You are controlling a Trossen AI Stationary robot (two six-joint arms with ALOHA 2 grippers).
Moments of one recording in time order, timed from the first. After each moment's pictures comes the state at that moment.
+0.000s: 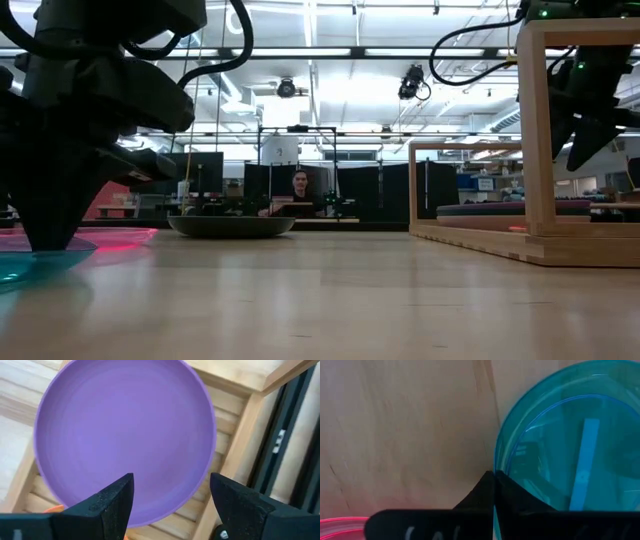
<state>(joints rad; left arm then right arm) -0.42 1.67 0.87 -0.51 0.13 -0.24 -0.32 0.75 0.64 -1.12 0.26 0.89</state>
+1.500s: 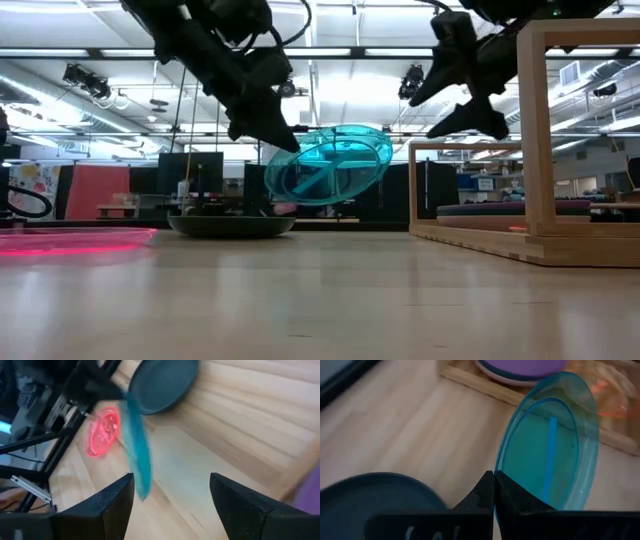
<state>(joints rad) 0.14 1.49 0.87 -0.07 -0.14 -0.24 -0.10 1.07 0.64 -0.17 0.06 0.88</state>
